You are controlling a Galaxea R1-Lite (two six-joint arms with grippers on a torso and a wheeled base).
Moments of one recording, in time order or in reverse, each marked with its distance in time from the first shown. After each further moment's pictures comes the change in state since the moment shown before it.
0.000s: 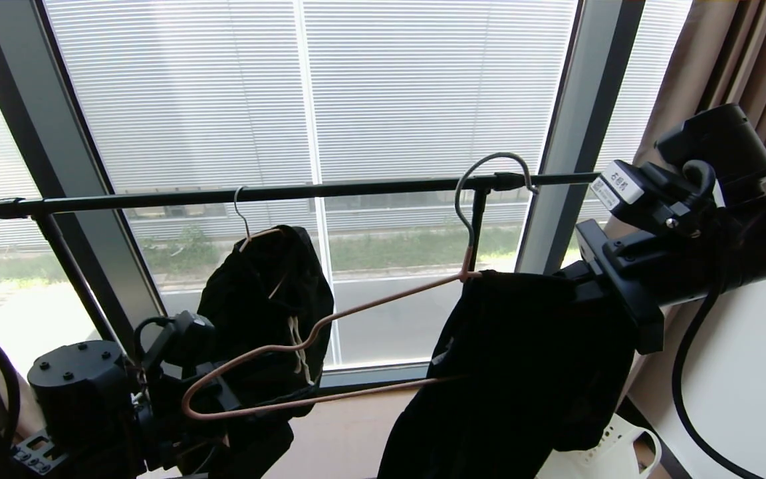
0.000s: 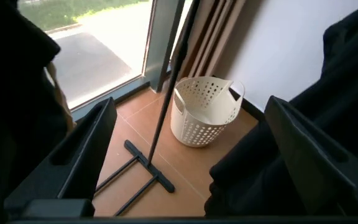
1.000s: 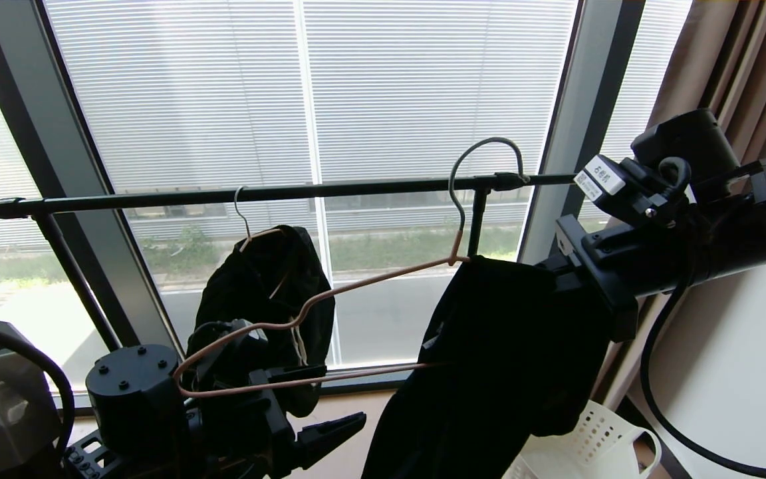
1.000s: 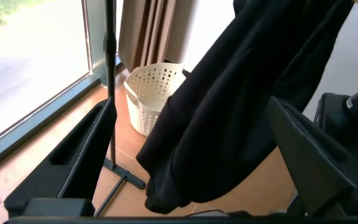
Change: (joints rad) left arm -0.177 0.053 -0.067 -0.001 -0.004 -0.004; right arm 0.021 0.055 -0.011 -0.079 0.086 0.024
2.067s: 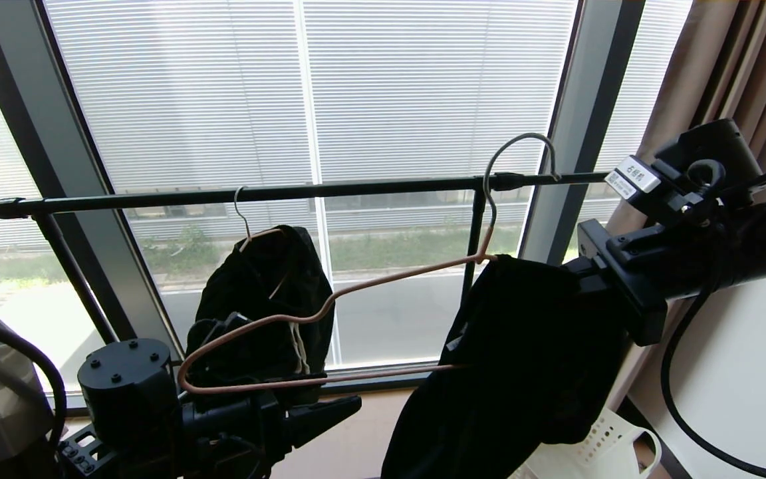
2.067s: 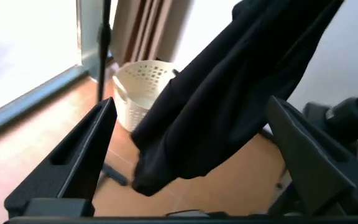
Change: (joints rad) left arm 0.039 -0.013 -0.014 0.002 -0.077 -0.329; right arm -0.084 -0.030 0.054 0.000 0.075 -0.002
